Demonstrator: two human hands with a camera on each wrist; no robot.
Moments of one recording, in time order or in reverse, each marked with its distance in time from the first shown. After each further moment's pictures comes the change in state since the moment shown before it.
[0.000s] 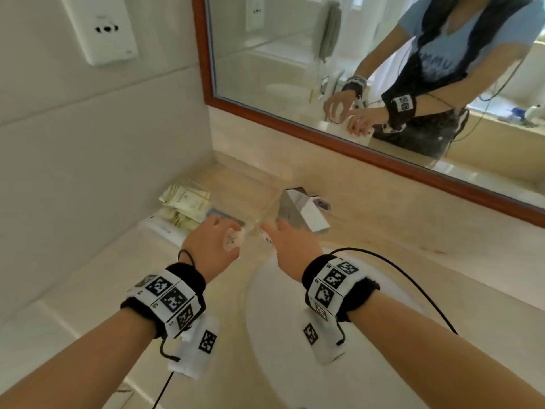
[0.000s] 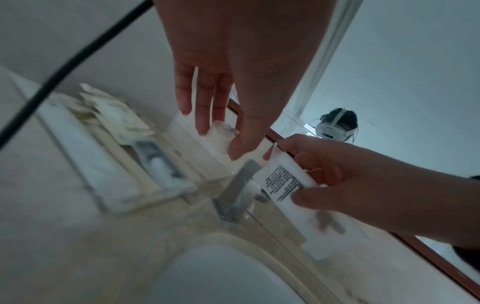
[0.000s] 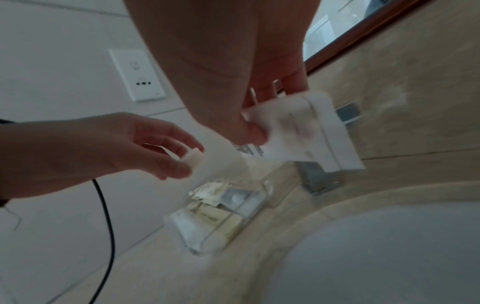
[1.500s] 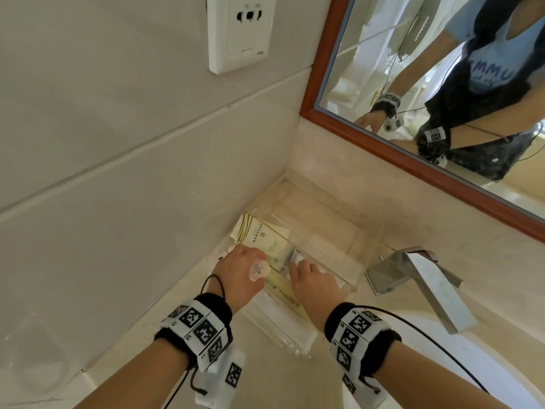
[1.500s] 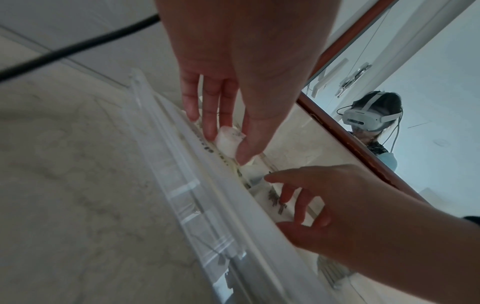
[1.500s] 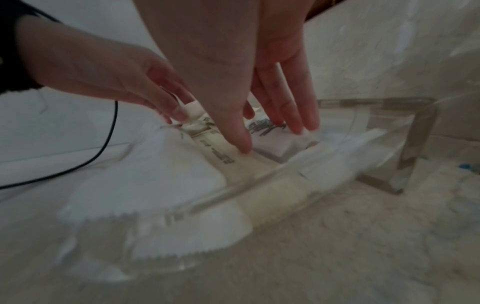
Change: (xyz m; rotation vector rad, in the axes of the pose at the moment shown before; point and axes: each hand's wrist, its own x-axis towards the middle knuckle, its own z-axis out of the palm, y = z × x) left_hand 0.117 -0.183 -0.009 -0.185 -0.055 -0.064; right_hand 0.177 -0.097 0.063 -0.357 -0.249 -0.026
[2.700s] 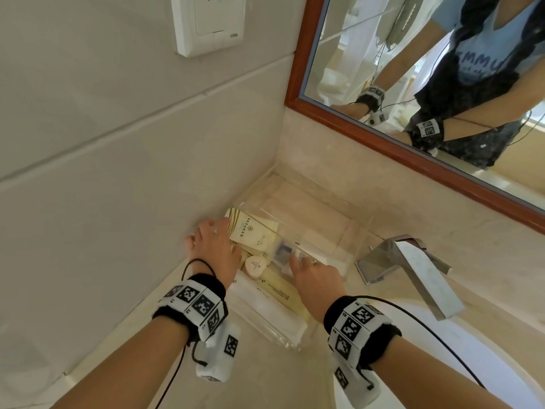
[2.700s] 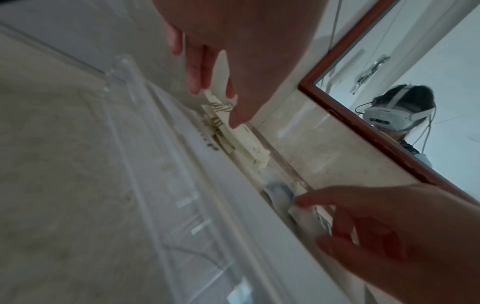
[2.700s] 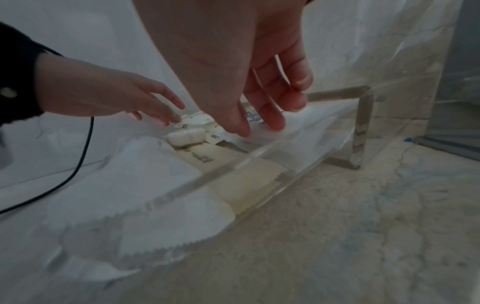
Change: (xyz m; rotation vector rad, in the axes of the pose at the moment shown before) left_hand 0.023 0.002 -0.004 0.300 0.227 -0.187; right_hand -0.013 0.018 -0.001 0.025 0.010 0.035
